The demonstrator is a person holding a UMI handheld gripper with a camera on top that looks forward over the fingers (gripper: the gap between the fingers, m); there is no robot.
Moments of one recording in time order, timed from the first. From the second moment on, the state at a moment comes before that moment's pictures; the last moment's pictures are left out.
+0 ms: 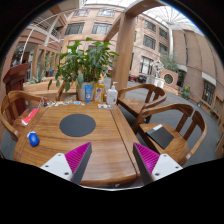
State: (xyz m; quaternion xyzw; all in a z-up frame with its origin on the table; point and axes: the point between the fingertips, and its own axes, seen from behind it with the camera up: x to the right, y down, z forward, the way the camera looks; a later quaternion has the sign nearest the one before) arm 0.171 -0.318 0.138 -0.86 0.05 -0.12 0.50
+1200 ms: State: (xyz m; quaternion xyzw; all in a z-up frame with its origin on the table) arm -0.194 -0.159 -0.012 -0.89 -0.13 0.05 0.44
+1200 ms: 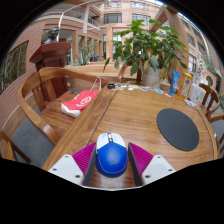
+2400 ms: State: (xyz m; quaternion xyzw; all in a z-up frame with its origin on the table) arm 0.044 -0.039 -0.007 -0.89 0.01 -0.02 0.45
